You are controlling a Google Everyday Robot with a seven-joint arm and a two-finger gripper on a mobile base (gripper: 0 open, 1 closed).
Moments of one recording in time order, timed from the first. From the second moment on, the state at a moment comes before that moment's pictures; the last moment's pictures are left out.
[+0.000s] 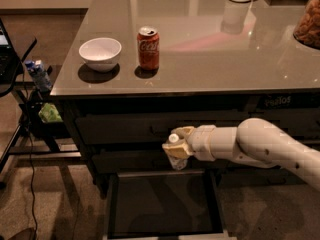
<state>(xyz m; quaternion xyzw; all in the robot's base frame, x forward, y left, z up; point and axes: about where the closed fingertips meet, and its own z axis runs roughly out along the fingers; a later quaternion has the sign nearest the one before) 0.528 -0.050 0.686 -0.43 0.76 0.25 0.43</state>
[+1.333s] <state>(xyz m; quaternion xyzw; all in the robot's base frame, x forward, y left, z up) 0.518 -0.073 0.819 -0.45 0.73 0.20 0.47</state>
